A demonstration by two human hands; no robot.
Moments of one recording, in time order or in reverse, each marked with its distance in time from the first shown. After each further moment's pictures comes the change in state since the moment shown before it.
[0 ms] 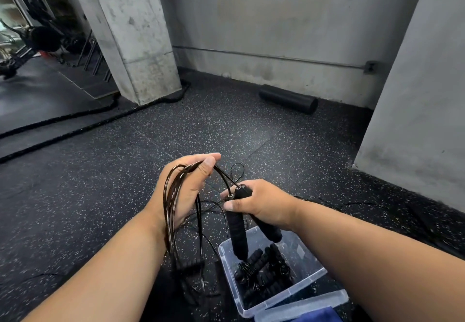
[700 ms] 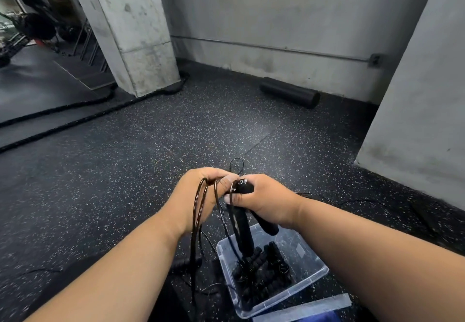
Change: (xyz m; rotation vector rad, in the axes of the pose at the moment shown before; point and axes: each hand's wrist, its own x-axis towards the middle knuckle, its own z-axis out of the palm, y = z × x) left_hand 0.008 -0.016 0.022 0.238 -0.156 -0.084; right_hand 0.020 0.010 -0.009 -0.044 0.017 -0.055
